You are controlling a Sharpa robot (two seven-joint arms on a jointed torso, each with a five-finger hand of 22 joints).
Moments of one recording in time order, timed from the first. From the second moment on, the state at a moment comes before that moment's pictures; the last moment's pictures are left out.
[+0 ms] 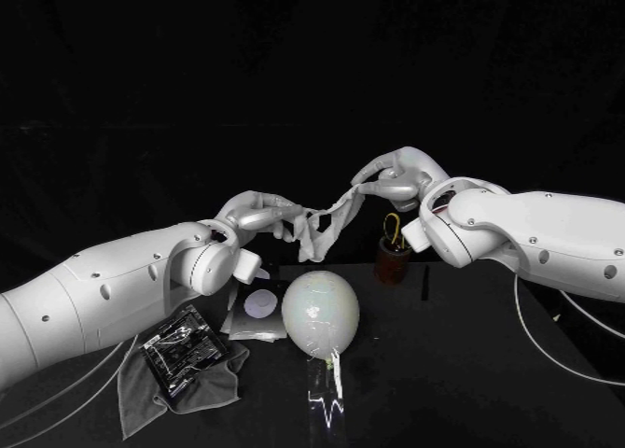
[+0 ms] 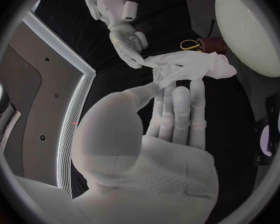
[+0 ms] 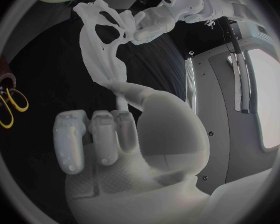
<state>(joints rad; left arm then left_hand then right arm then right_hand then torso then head) 1.35 -0.52 -0.06 1.19 -0.22 -0.21 0.16 1.26 -0.12 0.69 0.02 0.05 0.93 0.11 0.65 0.22 1.19 0.06 0.39 0.13 1.01 0.00 1.42 0.33 0.17 0.80 0.13 1.06 0.49 1.53 -0.86 -0.16 1.55 -0.65 -0.61 -0.08 1.22 -0.08 0.74 -0.13 0.19 0.97 0.09 0.56 0.34 1.46 0.01 1.56 1.31 1.46 -0.04 1.57 1.31 0.01 1.46 0.06 1.57 1.31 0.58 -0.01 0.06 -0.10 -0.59</state>
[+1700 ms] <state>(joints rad) 1.35 -0.52 -0.06 1.19 -0.24 -0.19 0.11 1.28 -0.17 0.63 -0.12 0.05 1.03 0.09 0.63 0.24 1.21 0.02 0.48 0.20 1.04 -0.03 1.44 0.37 0.17 0.76 0.12 1.14 0.53 1.55 -0.85 -0.15 1.59 -0.66 -0.62 -0.06 1.22 -0.08 0.74 -0.13 0.19 0.97 0.09 0.56 0.34 1.46 0.01 1.57 1.31 1.46 -0.04 1.57 1.31 0.01 1.46 0.06 1.56 1.31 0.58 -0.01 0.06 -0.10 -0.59</state>
